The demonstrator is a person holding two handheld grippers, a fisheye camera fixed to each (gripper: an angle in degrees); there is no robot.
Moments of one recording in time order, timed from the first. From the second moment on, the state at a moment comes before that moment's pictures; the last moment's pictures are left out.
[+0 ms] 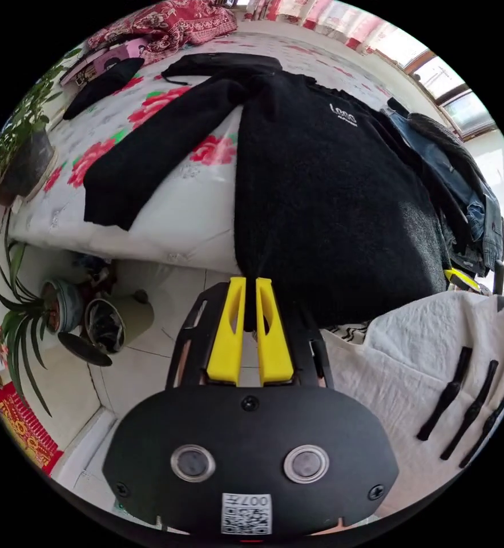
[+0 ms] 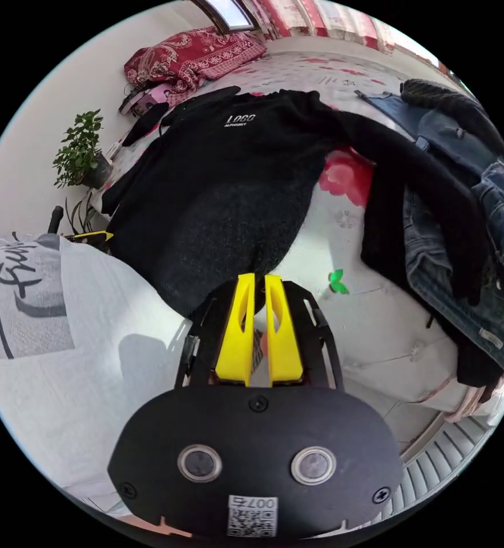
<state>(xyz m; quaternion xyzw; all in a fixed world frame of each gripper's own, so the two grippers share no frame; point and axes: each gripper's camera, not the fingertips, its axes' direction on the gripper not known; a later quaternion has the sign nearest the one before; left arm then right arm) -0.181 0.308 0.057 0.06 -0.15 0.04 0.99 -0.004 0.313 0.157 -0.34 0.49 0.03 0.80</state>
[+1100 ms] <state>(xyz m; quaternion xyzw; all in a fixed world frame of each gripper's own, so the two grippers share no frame) -0.369 0.165 -0.093 0.26 -0.03 -0.29 0.92 -0.105 -0.002 0.116 -0.11 0.82 0.04 0.56</state>
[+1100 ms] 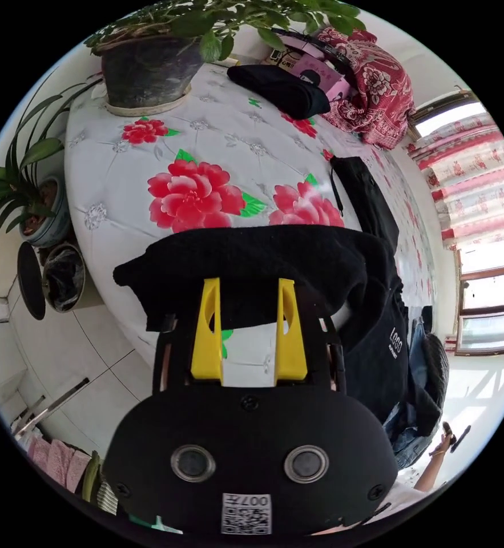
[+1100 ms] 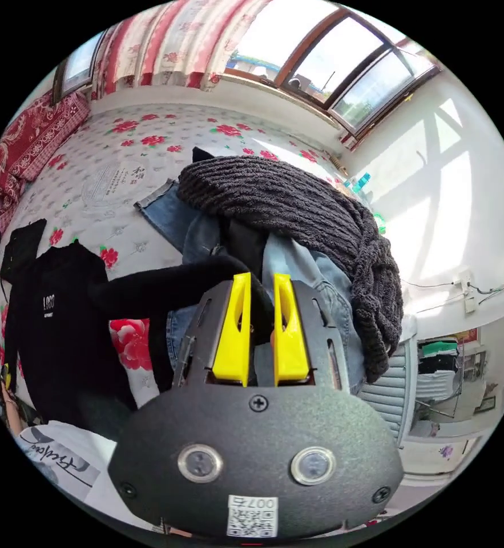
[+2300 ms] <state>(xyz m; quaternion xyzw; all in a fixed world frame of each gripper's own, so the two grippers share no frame) 0.020 0.190 0.095 0.00 -0.03 0.43 0.90 -0.030 0.230 0.209 -0.10 0.60 0.14 0.78</state>
